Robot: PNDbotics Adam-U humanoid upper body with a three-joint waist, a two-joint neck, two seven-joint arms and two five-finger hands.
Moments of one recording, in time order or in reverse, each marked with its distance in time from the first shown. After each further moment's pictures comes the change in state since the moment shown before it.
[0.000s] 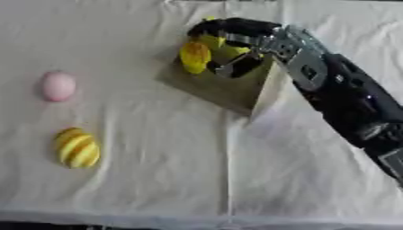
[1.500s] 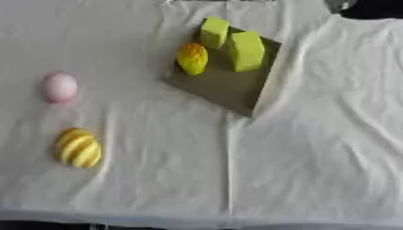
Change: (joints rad) left arm -0.236 0.302 -0.089 -0.001 -0.351 0.074 -0.178; right arm 0.342 -0.428 -0.296 -0.702 -0.415 0.280 -0.265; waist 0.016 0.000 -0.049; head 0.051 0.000
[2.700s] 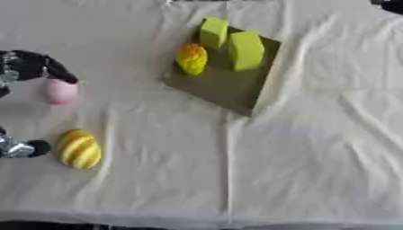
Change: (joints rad) left arm -0.169 0.263 -0.236 0.024 -0.282 0.022 -0.761; right arm 0.077 -0.034 -0.061 -0.056 0.013 0.031 -0.102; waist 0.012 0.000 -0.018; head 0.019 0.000
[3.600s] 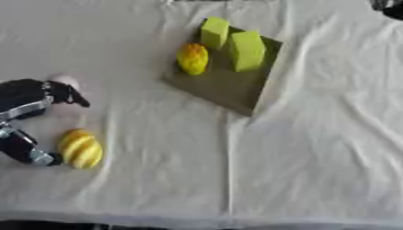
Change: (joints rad) left arm -0.053 -0.131 -0.095 0.274 -0.171 -0.106 0.115; right arm 0.012 0.041 -0.009 0.025 0.005 -0.002 -0.002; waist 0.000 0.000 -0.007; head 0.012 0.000
